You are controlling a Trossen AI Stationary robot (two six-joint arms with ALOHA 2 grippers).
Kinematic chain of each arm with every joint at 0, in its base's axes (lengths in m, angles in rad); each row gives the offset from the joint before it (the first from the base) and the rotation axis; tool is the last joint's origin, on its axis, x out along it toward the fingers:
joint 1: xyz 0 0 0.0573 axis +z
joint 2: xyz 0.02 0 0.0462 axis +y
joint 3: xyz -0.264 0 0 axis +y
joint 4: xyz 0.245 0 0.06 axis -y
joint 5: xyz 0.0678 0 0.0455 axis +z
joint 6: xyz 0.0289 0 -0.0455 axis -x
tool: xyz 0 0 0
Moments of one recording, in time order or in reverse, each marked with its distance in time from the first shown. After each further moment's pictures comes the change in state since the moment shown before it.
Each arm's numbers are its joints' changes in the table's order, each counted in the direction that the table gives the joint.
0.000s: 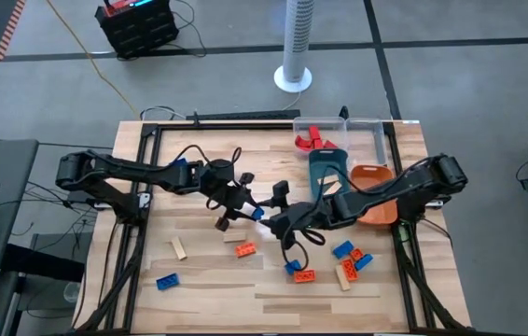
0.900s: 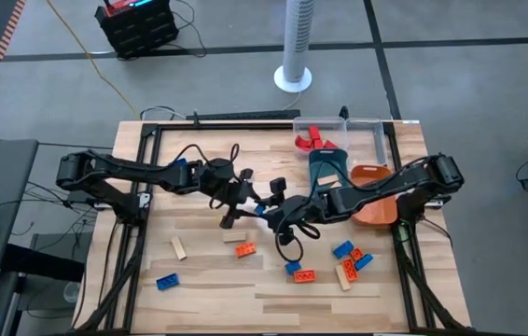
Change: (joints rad) left arm -0.001 0.001 0.000 0.046 0.069 0.127; right arm -0.053 0.024 -0.001 -0.016 0.068 -0.019
